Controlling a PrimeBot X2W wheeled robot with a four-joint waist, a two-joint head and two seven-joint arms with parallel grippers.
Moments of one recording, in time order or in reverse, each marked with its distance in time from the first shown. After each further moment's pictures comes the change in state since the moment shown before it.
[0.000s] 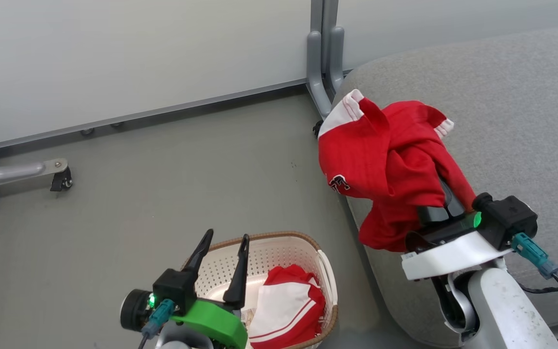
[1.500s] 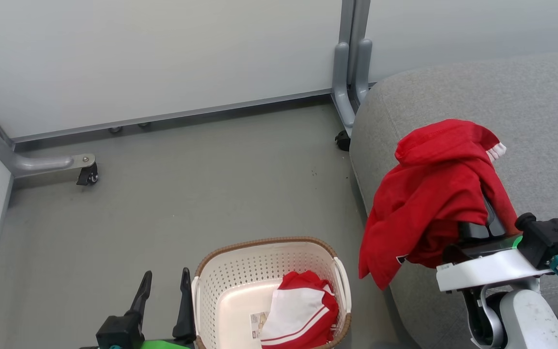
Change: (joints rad) left arm 0.213 0.000 0.225 -0.113 0.042 0.043 0.000; right arm 0.111 0.023 -0.162 -0.032 -0.010 0.000 0.000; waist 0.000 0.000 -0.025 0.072
